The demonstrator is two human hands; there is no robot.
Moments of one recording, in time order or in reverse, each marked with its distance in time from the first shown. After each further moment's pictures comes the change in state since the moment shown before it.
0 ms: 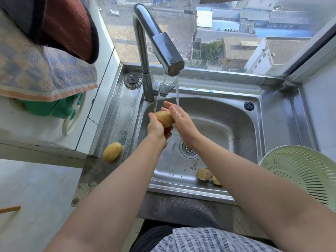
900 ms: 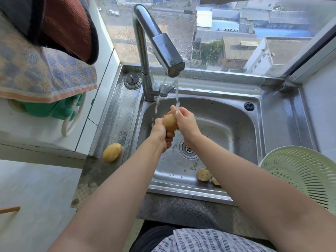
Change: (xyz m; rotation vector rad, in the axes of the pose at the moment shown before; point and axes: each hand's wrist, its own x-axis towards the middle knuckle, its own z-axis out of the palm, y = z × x) left_hand -0.010 0.001 -0.002 0.217 -0.089 -0.202; right_hand 0.007 0.001 0.001 0.030 0.224 0.063
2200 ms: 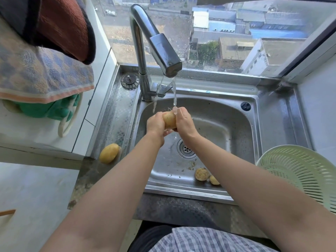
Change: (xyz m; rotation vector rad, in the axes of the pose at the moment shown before) left_hand 0.013 0.010 0.005 -0.059 0.075 0.289; right_hand -0.008 -0.008 0.001 -0.121 0.035 -0.030
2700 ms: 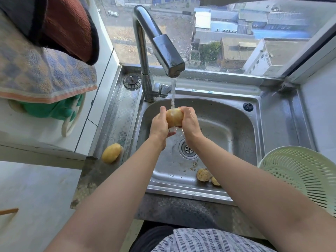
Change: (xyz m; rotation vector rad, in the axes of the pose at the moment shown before) left_hand -0.004 -0.006 -0.002 0.123 -0.098 0.098; right_hand 0.004 0.005 -0.004 0.139 0.084 0.029
